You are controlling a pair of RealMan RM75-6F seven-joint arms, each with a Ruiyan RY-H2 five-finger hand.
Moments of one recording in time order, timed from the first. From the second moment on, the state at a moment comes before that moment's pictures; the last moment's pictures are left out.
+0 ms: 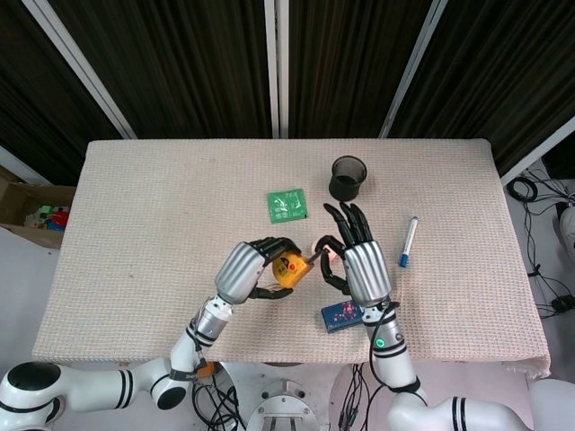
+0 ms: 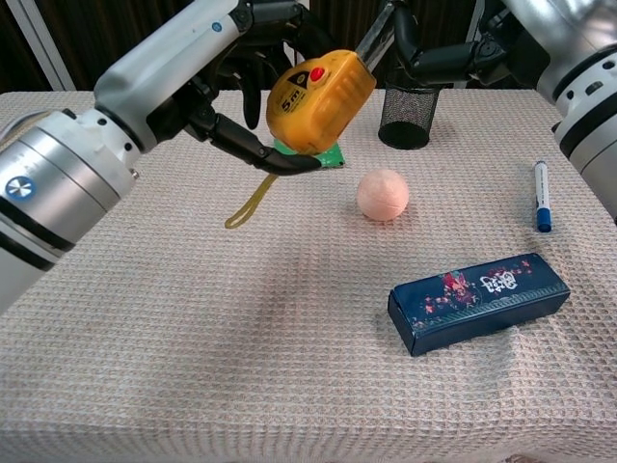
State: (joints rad) left arm -0.65 -1.83 -0.18 -1.49 1.58 1.34 0.01; right arm 0.47 -1.78 0.26 -1.72 -1.54 1.43 -0.35
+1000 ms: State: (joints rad) left arm -0.49 -1.73 -0.04 -1.28 1.64 1.48 -0.28; right arm 0.36 -1.48 0.41 -1.80 -1.51 1.61 -0.13
